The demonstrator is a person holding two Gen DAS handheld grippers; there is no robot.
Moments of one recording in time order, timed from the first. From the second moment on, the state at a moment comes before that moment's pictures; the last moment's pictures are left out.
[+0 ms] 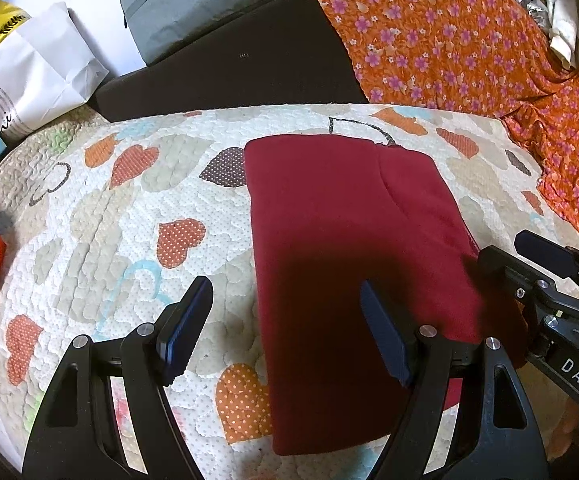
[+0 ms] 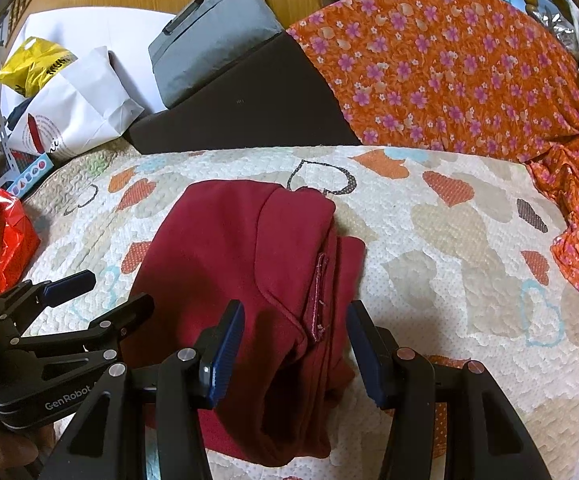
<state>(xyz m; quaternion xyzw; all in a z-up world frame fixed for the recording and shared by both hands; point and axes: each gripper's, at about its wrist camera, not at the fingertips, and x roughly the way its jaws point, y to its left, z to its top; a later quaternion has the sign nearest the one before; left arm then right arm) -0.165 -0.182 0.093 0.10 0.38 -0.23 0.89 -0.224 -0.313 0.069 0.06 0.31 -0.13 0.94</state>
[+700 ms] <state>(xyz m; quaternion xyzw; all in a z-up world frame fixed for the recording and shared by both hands) -0.164 -0.182 0.092 0.10 0.38 -0.23 0.89 -0.224 -0.314 0.067 0.06 0.32 -0.13 0.94</state>
